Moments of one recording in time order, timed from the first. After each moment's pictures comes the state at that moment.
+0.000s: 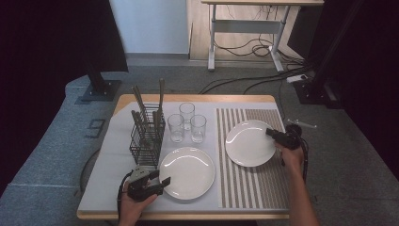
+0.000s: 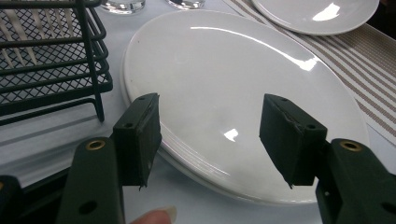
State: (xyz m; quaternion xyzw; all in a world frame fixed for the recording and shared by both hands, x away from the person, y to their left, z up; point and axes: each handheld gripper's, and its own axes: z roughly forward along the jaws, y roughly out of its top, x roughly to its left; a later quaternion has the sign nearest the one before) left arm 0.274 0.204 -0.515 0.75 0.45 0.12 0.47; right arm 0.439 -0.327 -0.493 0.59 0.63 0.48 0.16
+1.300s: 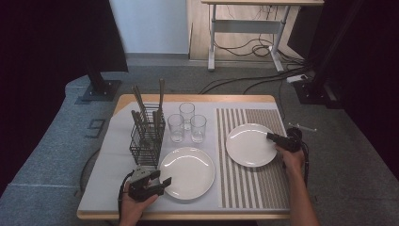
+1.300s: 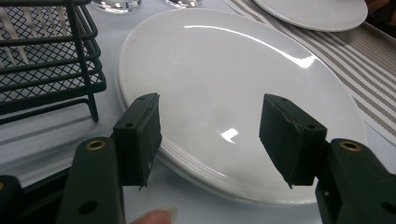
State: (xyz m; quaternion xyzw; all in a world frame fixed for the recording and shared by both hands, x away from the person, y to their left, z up) left arm 0.274 0.202 -0.515 0.75 0.45 0.12 0.47; right arm 0.444 -0.340 -0.519 0.61 0.63 0.46 0.13
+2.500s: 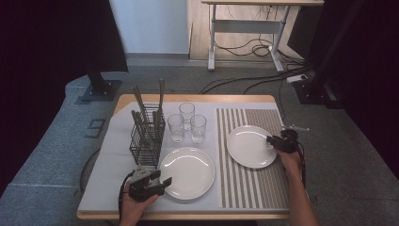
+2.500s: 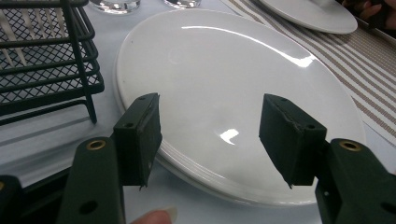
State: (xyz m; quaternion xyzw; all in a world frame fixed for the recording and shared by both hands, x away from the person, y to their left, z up) left arm 0.273 0.201 -0.515 0.76 0.44 0.12 0.47; right arm 0.445 -0.328 -0.526 0.61 0.67 0.38 0.20
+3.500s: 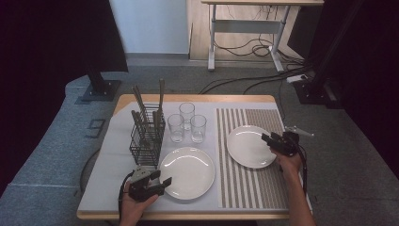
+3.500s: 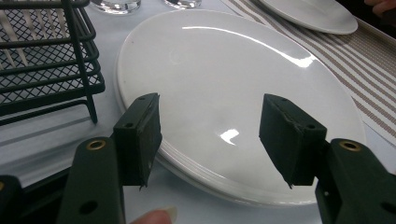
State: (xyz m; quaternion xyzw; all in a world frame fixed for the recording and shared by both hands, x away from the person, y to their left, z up) left arm 0.273 0.201 -0.515 0.75 0.45 0.13 0.47; right arm 0.418 -0.314 -0.505 0.56 0.64 0.49 0.20
